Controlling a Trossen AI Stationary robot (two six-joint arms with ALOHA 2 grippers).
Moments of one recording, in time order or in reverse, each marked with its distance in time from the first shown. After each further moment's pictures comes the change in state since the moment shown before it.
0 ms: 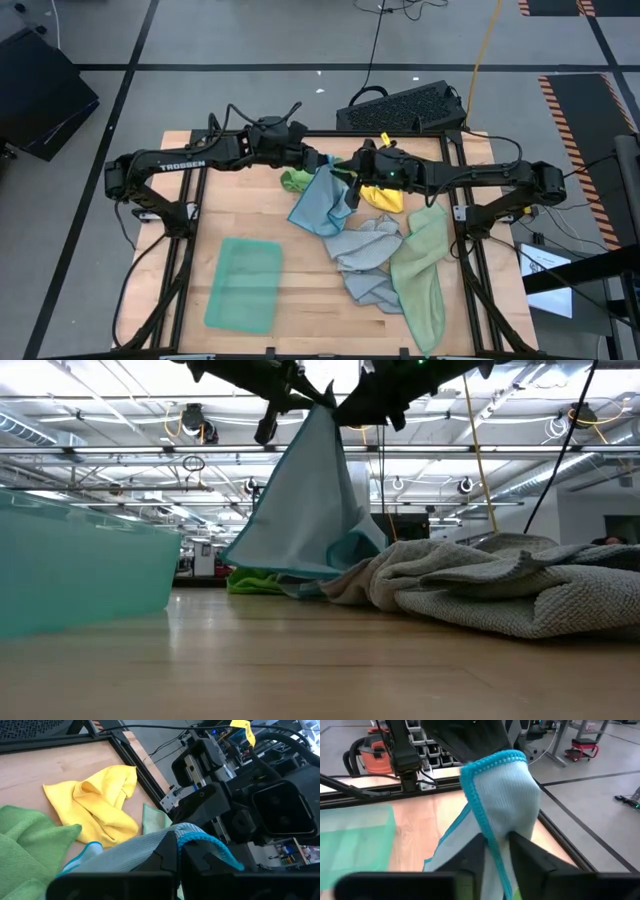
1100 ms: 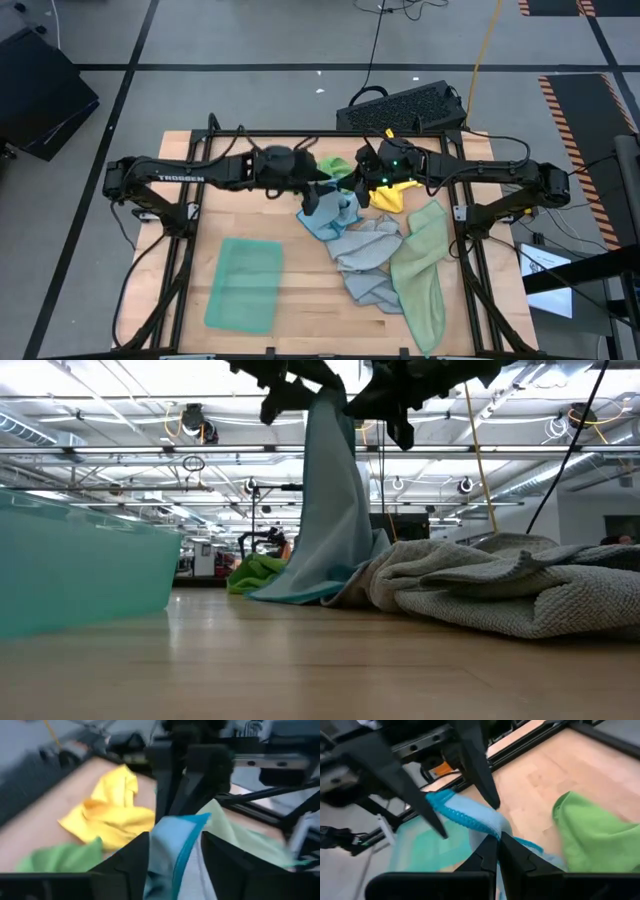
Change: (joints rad) left arm -0.209 0.000 -0.001 -0.064 -0.225 0.544; right arm -0.090 -0.043 0.000 -0.123 -0.422 0.437
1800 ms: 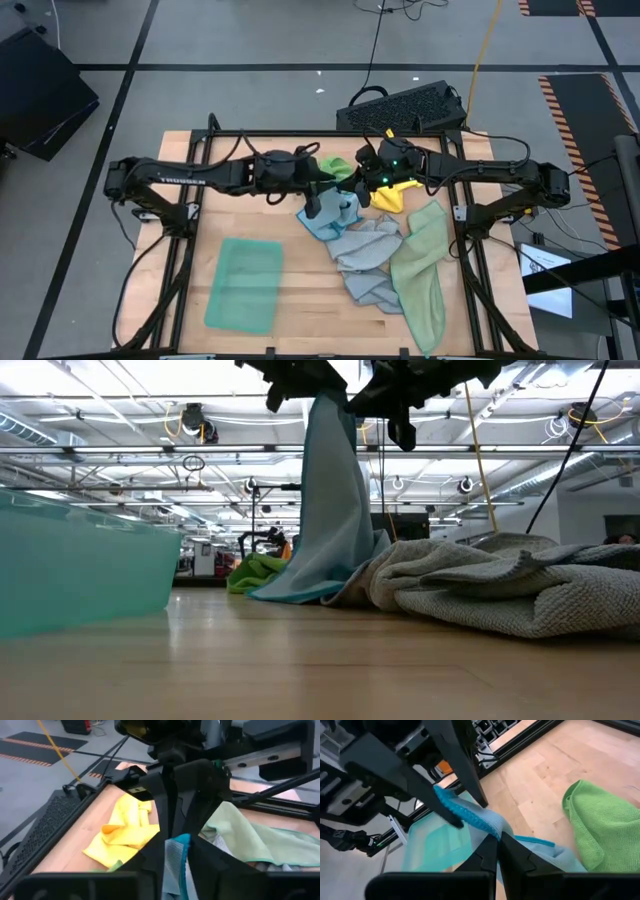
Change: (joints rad) left arm -0.026 0.010 0.000 0.069 -0.080 0.176; right arm -0.002 0.000 0.000 -0.008 -0.037 0.061
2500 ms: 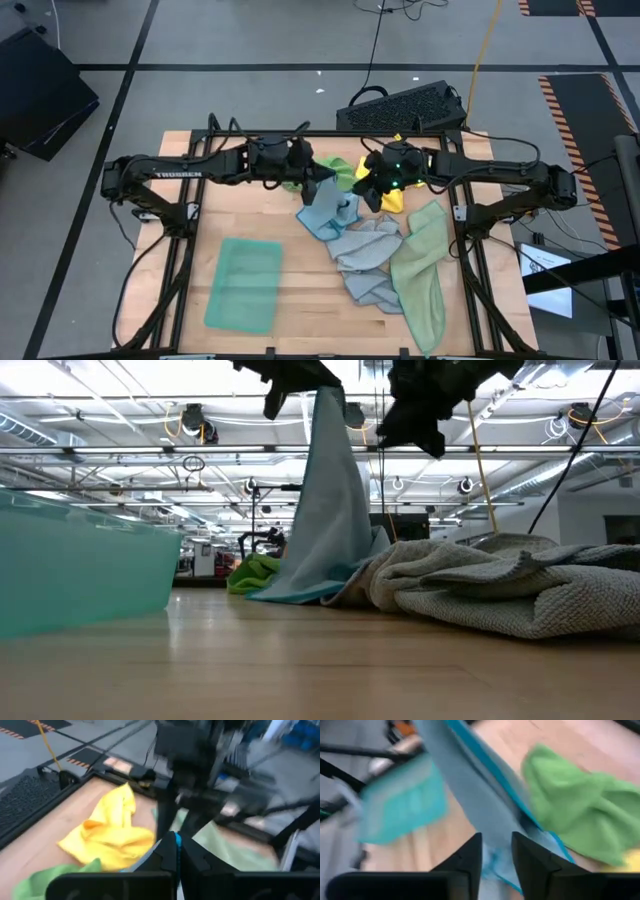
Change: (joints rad) left arm 0.083 -0.026 0.002 0.008 0.164 -0.218; right arm 0.001 -0.065 -0.001 -0.301 0.112 -0.145
